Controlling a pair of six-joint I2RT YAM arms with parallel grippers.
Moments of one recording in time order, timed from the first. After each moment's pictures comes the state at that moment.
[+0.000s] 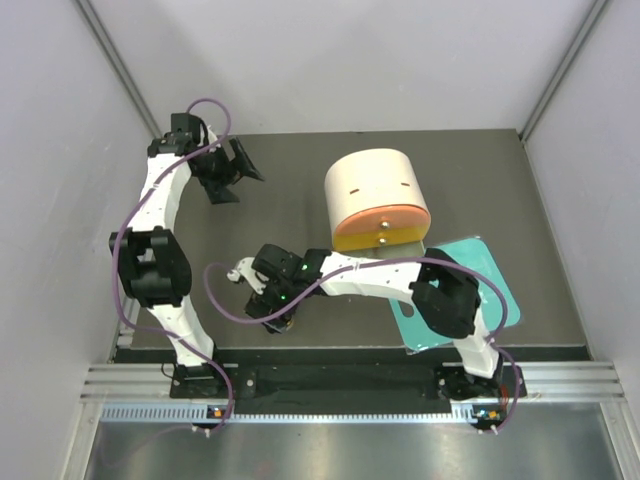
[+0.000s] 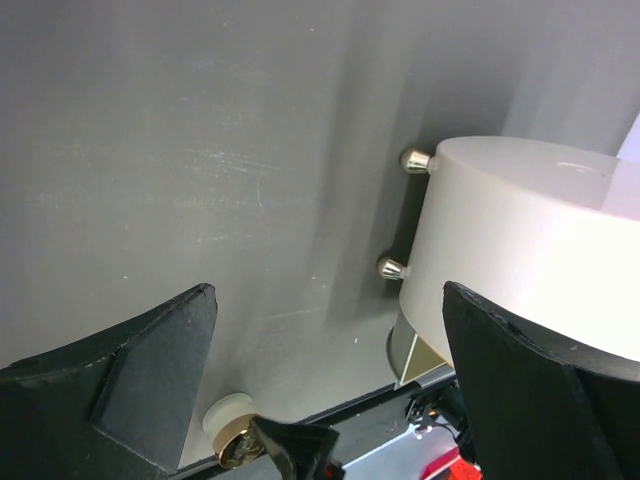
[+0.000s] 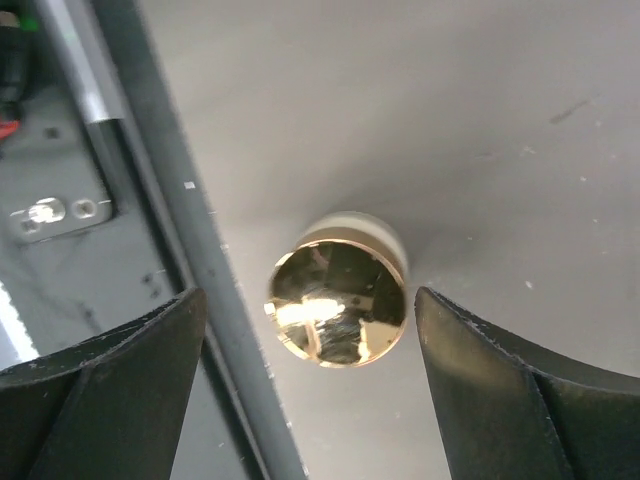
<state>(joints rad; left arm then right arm) 0.05 1.86 1.77 -0.95 0.49 -0.48 1.21 2.04 1.60 -0.56 -0.21 0.01</state>
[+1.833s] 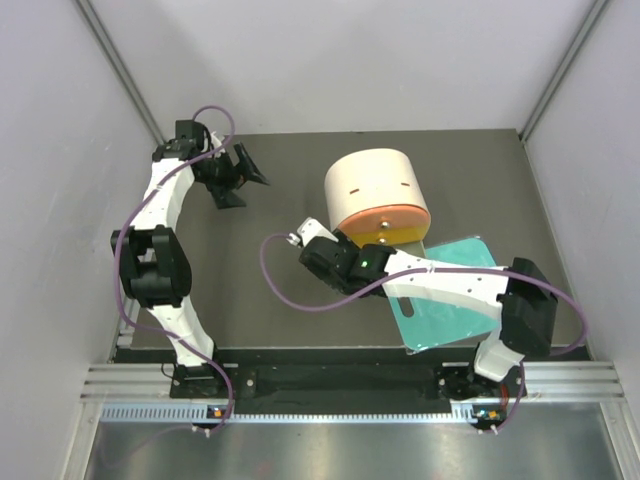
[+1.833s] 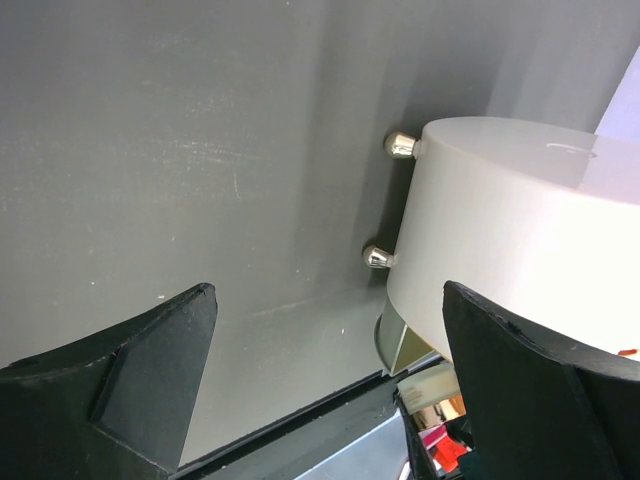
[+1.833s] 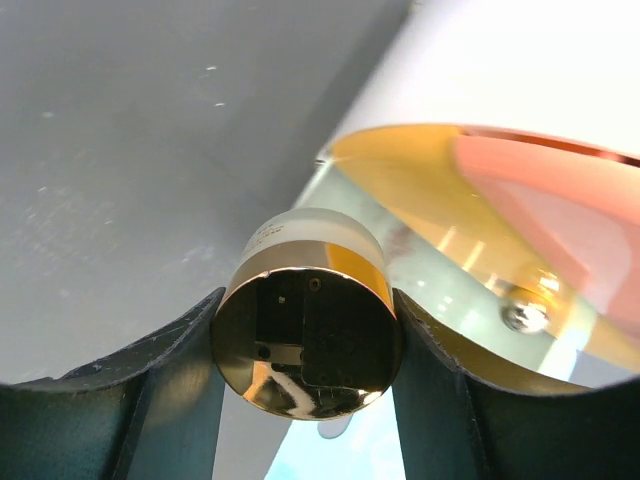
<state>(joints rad) 0.04 1.85 1.69 -0.88 0.56 -0.50 1.16 1.62 1.30 -0.65 0.58 0.09</state>
